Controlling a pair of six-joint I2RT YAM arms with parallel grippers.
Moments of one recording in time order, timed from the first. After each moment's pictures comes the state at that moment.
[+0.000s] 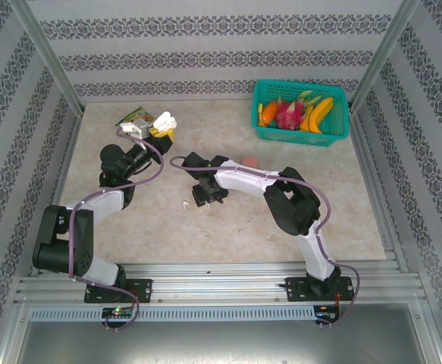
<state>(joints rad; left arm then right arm) -0.08 1.48 0.68 1.02 0.64 -0.32 0.84 2.15 1.63 -0.84 0.06 0.46</state>
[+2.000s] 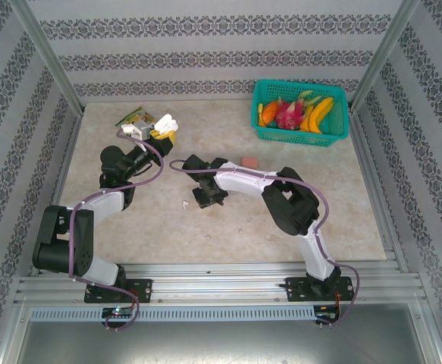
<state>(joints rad) -0.08 1.48 0.67 1.02 0.66 -0.34 0.84 2.16 1.61 -0.82 0.03 0.42</state>
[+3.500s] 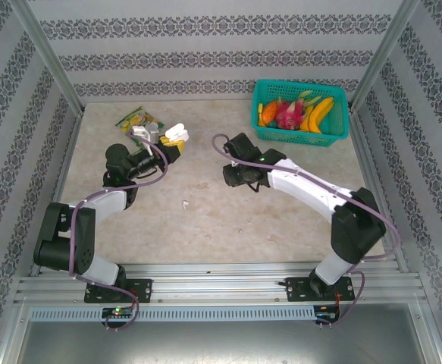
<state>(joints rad) -0.12 1.50 0.68 0.94 0.82 -0.34 0.68 1.61 1.30 -0.66 0.07 0.33</state>
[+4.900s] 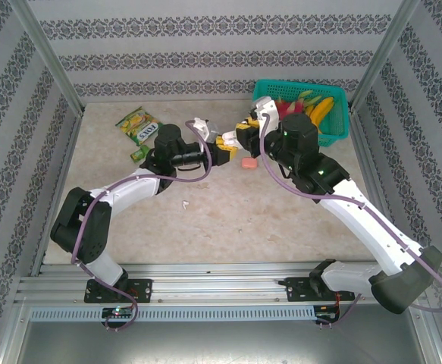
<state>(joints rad) -0.48 1.64 1.05 0.53 0.78 -0.09 0.58 1.21 1.26 -0.26 -0.06 0.01</state>
